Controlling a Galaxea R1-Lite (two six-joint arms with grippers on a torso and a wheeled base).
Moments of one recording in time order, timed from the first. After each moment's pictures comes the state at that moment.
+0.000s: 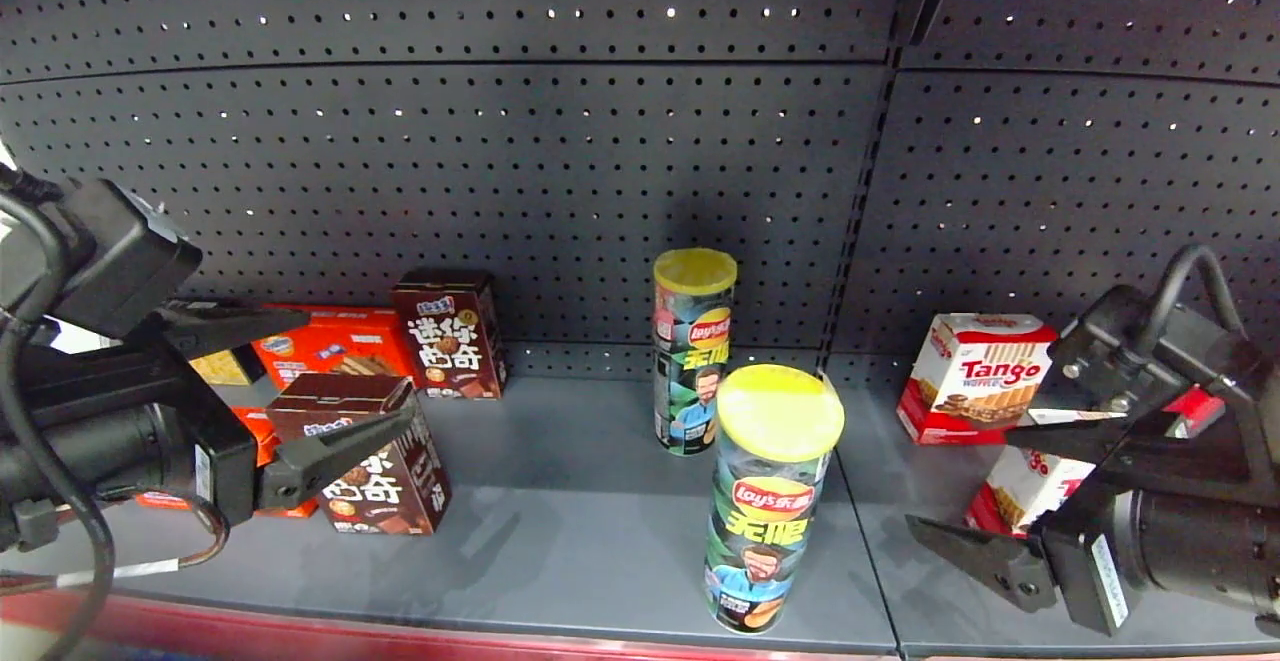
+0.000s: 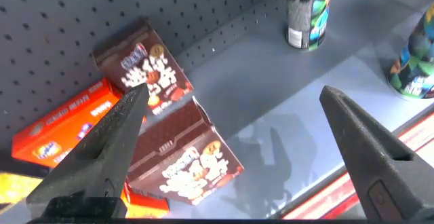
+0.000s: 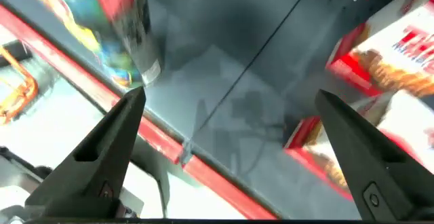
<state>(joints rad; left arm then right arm) -0.26 1.18 -0.72 -0.16 -0.20 0.33 0.80 1.26 -0.85 0.13 -0.30 -0.02</state>
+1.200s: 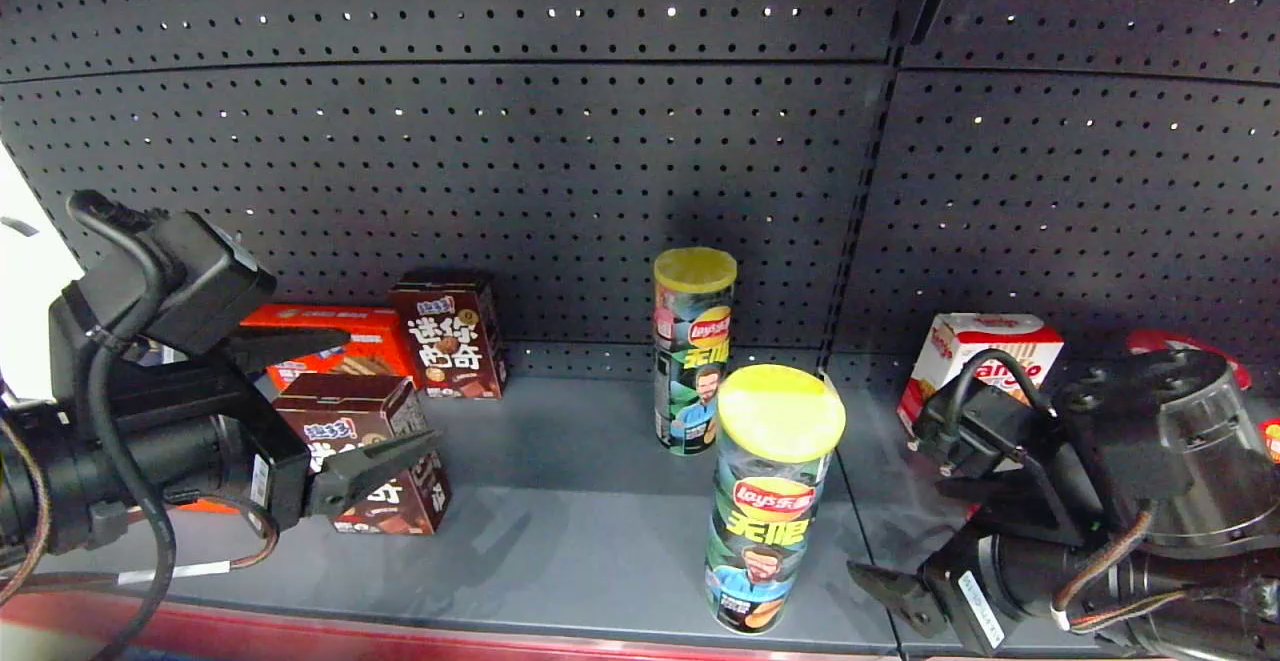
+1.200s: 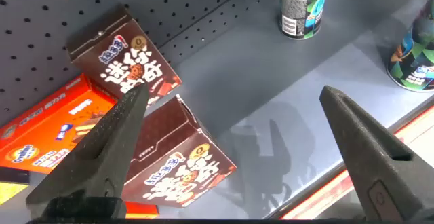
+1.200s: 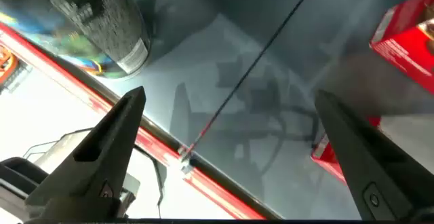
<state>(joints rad) -0.29 1.24 -0.71 -0.20 -0.19 0.34 0.77 1.44 -0.73 -0.04 -0.28 -0.02</state>
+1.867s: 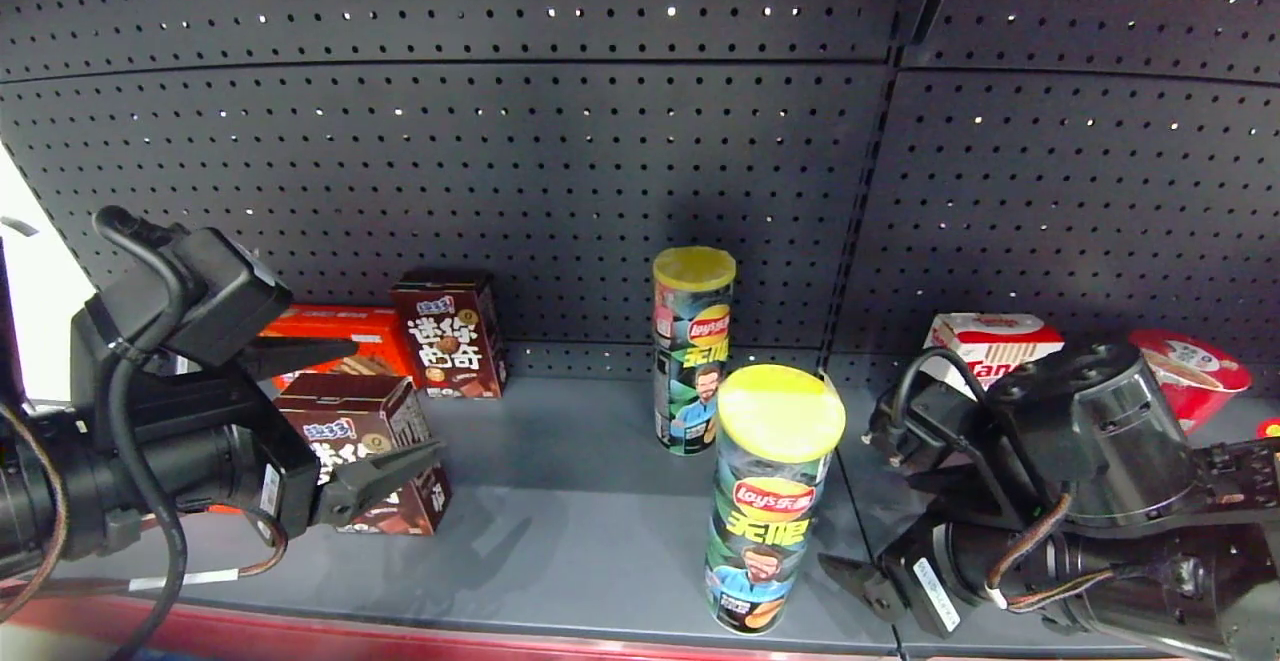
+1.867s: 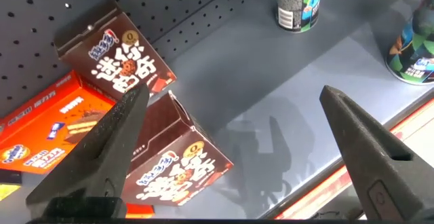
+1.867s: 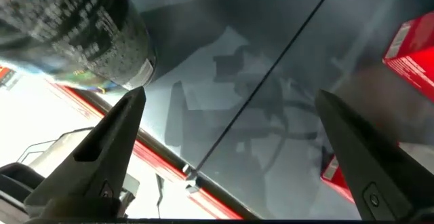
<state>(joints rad) -0.29 1.25 -0.69 -0.20 -0.20 0.34 0.78 1.52 -0.78 -0.05 -0.29 -0.02</state>
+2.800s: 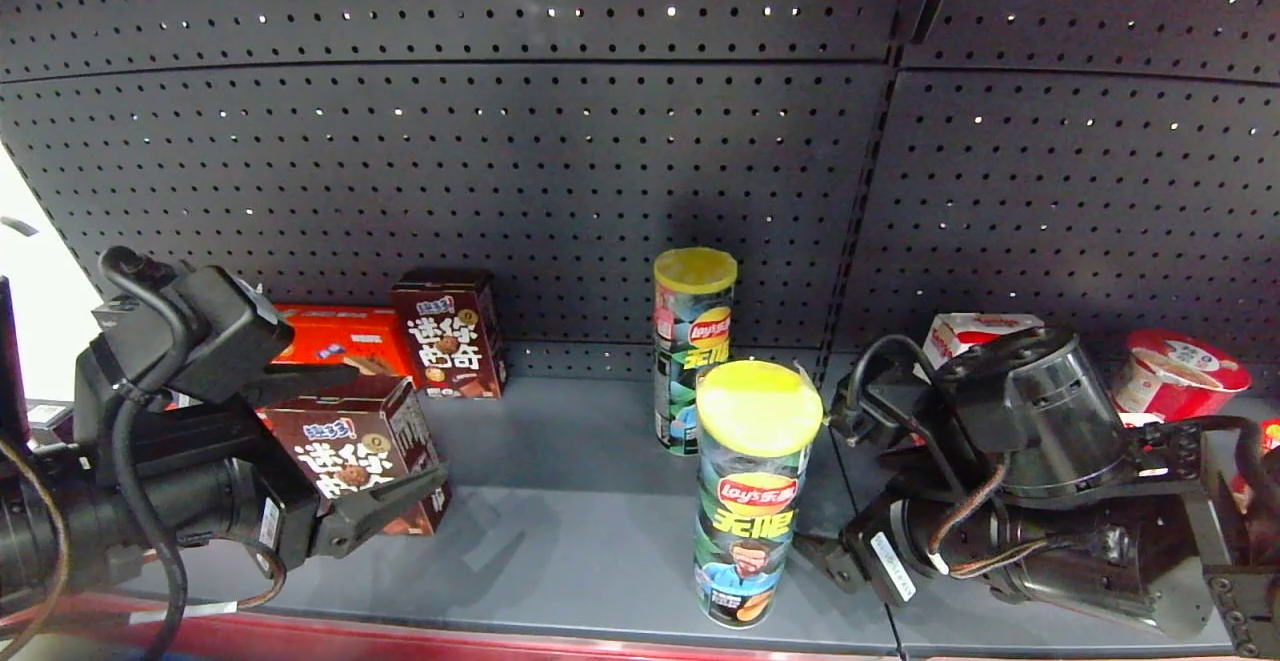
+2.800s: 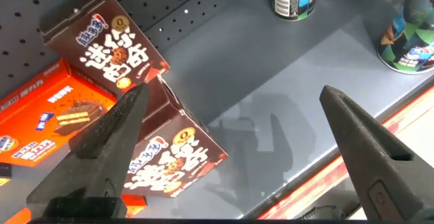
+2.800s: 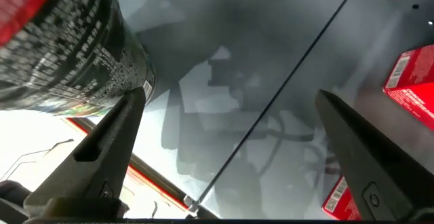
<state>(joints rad) -0.29 1.24 -0.62 -0.23 -0.20 0.34 0.79 1.60 -0.84 -0.08 -0.30 -0.05</state>
